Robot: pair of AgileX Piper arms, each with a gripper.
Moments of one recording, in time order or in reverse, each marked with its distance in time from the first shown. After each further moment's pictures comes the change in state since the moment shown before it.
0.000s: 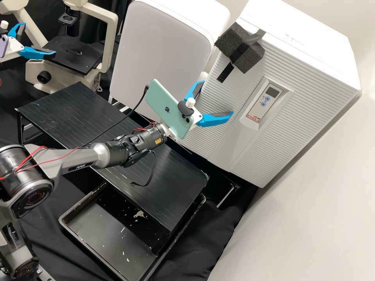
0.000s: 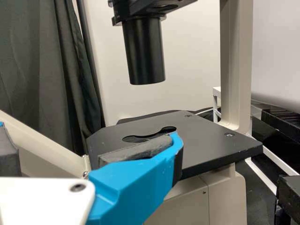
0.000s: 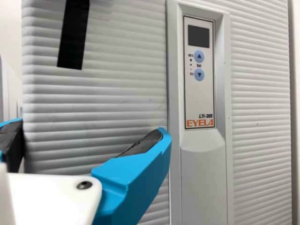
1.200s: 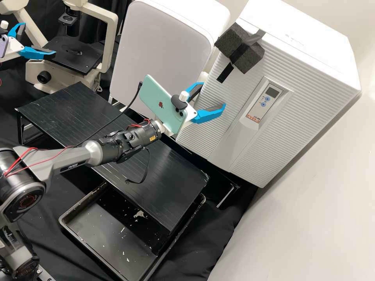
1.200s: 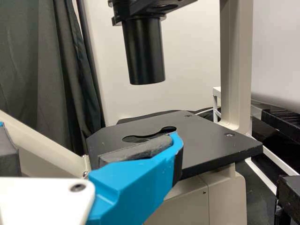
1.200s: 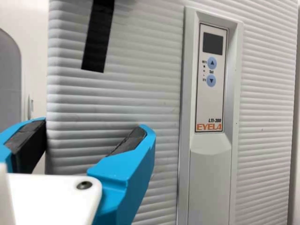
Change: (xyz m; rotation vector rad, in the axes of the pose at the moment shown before) left arm 0.000 0.000 0.000 0.000 0.000 0.000; right arm -0.014 0.003 -0.012 -0.058 -0.036 -0.022
